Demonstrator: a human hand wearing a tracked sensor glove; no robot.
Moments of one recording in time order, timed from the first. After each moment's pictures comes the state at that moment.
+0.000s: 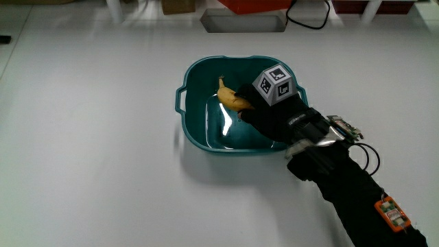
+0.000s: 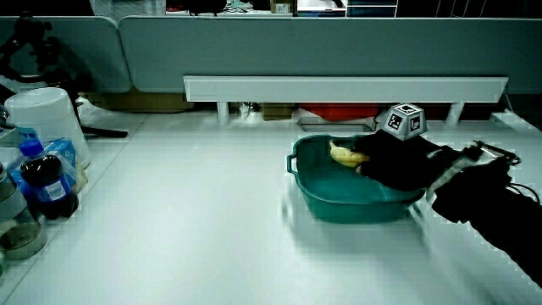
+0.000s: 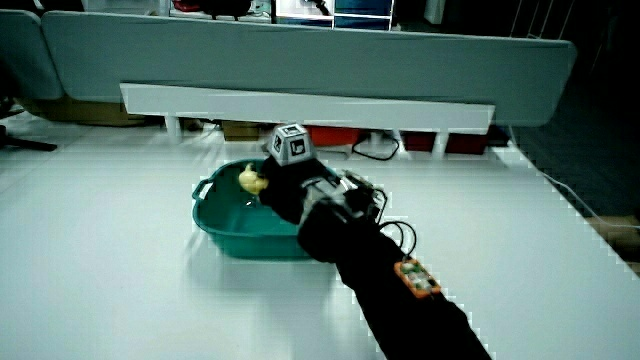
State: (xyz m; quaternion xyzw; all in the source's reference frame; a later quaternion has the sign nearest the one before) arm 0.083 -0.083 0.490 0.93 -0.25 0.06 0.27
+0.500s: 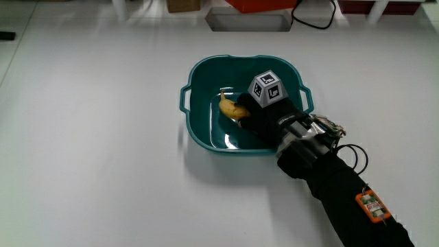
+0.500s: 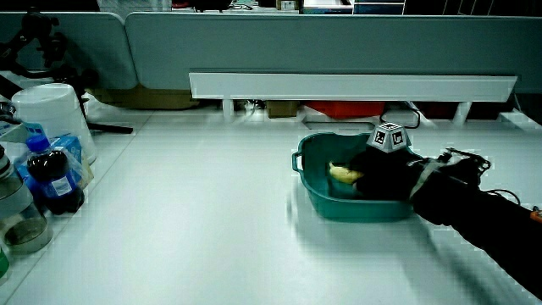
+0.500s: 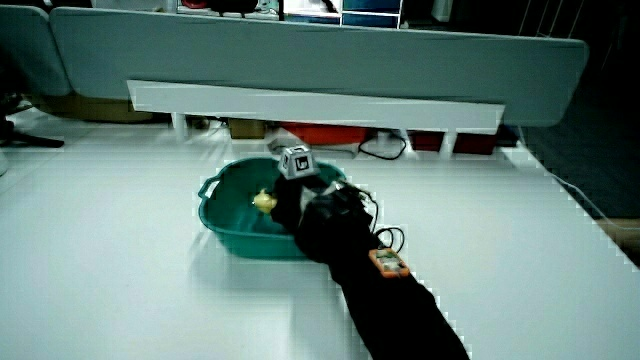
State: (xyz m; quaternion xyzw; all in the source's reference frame) arm 0.075 -0.084 0.551 0.90 -0.25 0.02 0.36
